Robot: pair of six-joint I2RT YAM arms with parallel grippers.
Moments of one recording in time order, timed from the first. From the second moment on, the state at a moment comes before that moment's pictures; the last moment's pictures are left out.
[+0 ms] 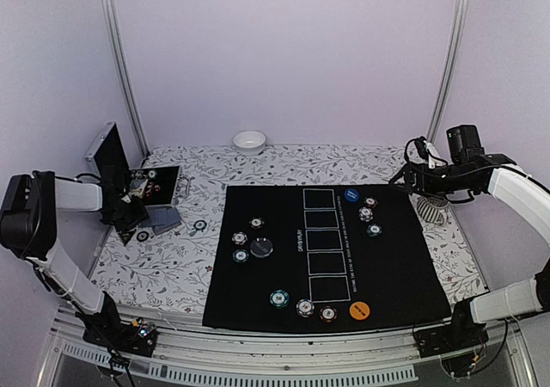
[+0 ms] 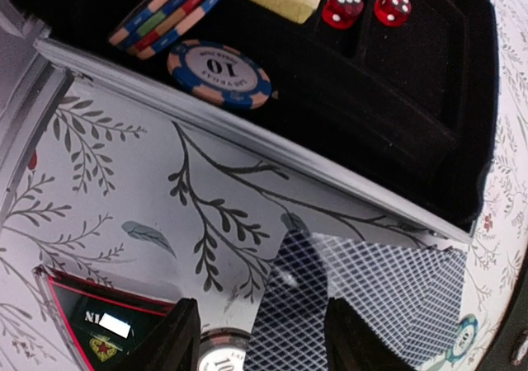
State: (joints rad) left arm 0.12 1.58 0.78 -0.21 0.01 -0.47; right arm 0.12 1.23 1.02 -0.60 -0.44 0.19
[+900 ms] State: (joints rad) left arm 0.04 1.56 0.74 -0.18 0.02 -0.48; right arm 0.12 1.24 1.02 -0.60 -0.44 0.19
